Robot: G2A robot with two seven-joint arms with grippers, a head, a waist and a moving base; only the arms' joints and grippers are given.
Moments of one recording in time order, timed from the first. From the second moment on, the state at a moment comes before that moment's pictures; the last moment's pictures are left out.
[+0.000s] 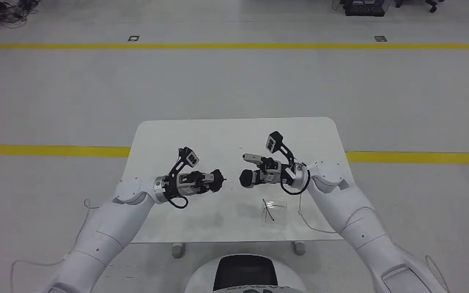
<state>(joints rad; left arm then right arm) 1.25 -1.02 -1.03 -1.28 -0.84 -0.31 -1.25 -1.16 -1.24 1.03 -1.22 0.57 -0.10 1.11</state>
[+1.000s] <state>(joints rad) 1.32 -1.02 -1.26 -1.28 -0.79 -0.34 -1.30 -1.17 -1.17 1.07 -1.43 0.00 -0.05 1.10</state>
